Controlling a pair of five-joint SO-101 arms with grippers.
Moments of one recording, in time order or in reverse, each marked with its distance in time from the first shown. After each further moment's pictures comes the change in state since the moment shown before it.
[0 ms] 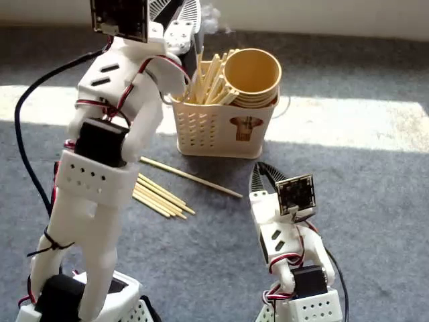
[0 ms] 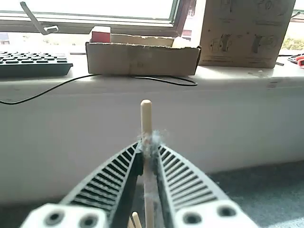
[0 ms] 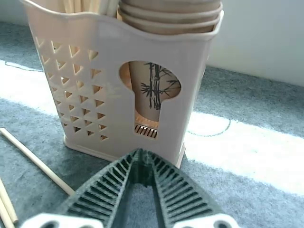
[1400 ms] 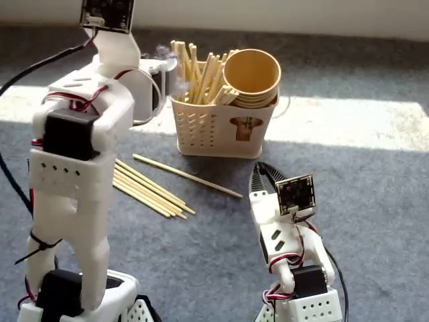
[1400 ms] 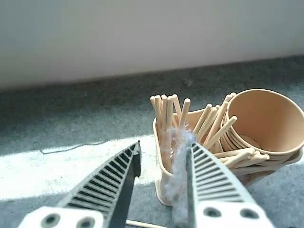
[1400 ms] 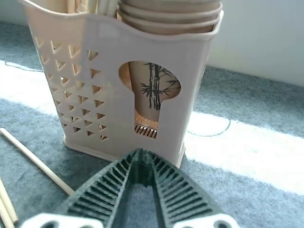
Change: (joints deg) left arm -7.0 1.7 -15.9 44.7 -2.9; right arm 0.0 0.0 0.0 0.0 0.0
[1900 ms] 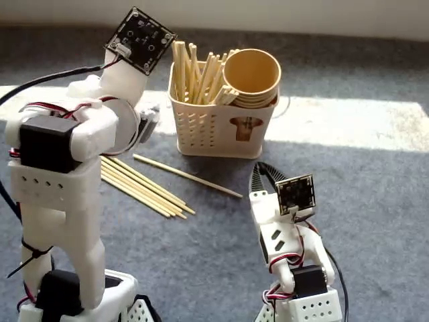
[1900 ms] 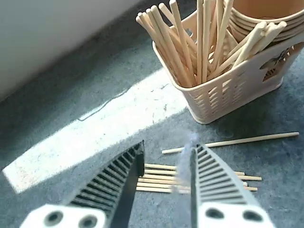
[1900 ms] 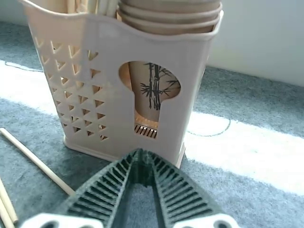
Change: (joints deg) left arm -2.7 0.0 -5.5 21.7 -25.0; right arm 0.0 0.0 0.0 0.0 0.0
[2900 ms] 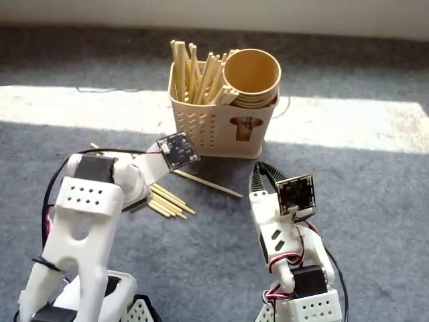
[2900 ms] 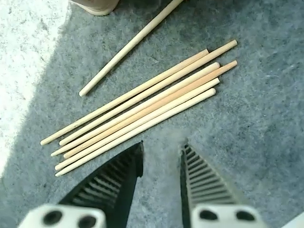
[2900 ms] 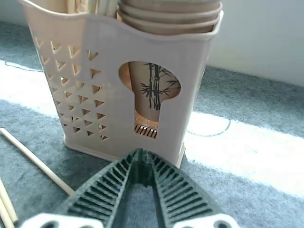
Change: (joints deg) left arm -2.1 -14.6 64.0 -20.8 -31.4; right arm 0.0 0.0 0.0 0.0 0.0
